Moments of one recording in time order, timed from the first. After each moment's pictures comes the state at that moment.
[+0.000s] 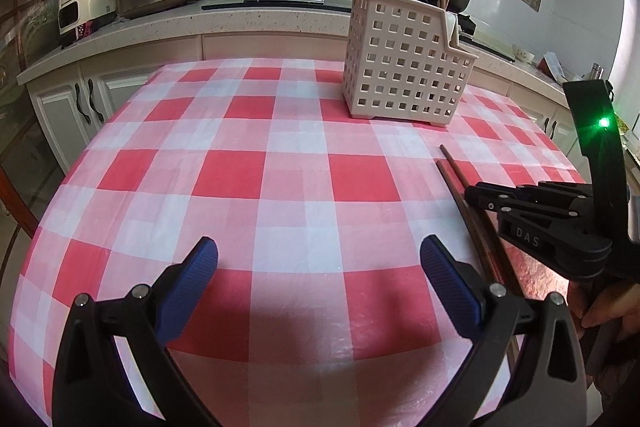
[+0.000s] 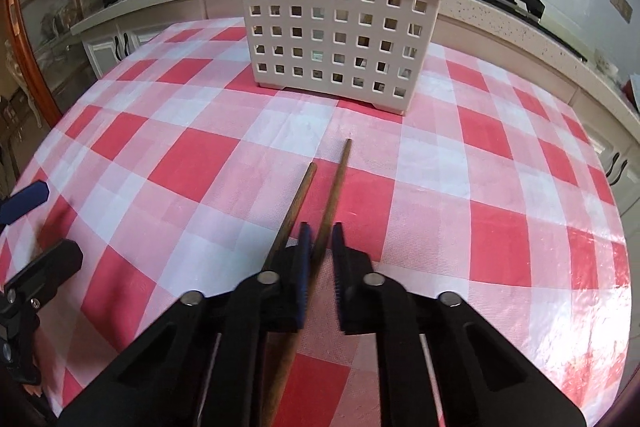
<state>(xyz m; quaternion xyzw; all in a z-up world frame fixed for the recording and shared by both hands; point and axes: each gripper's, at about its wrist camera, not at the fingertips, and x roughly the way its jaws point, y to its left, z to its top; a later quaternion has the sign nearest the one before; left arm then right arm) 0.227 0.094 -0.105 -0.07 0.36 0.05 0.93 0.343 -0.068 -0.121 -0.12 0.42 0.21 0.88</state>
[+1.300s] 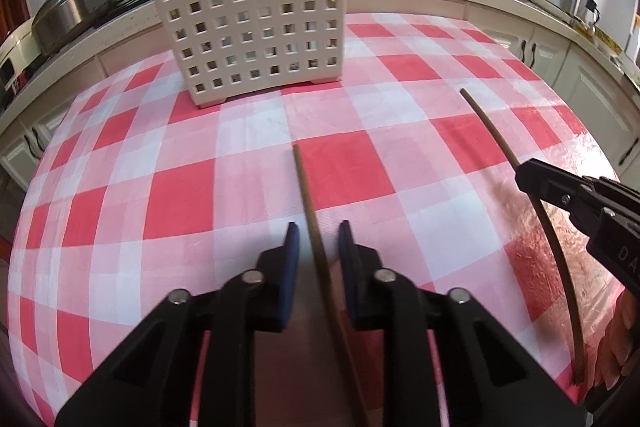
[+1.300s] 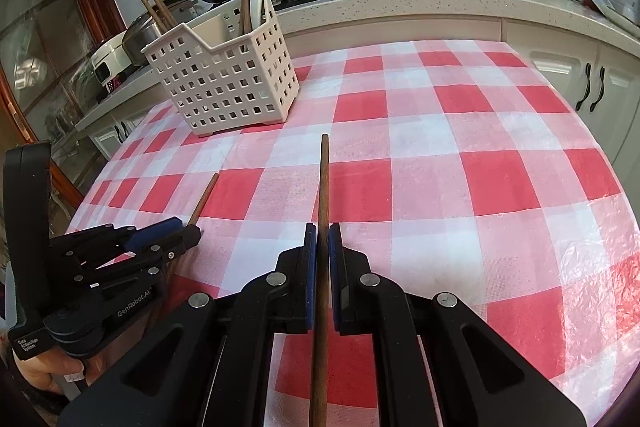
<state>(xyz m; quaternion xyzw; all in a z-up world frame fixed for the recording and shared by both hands) 0.311 -0.039 -0.125 0.03 0.44 -0.01 0.90 0.331 -0.209 -0.107 0.05 0.39 0.21 0.89</state>
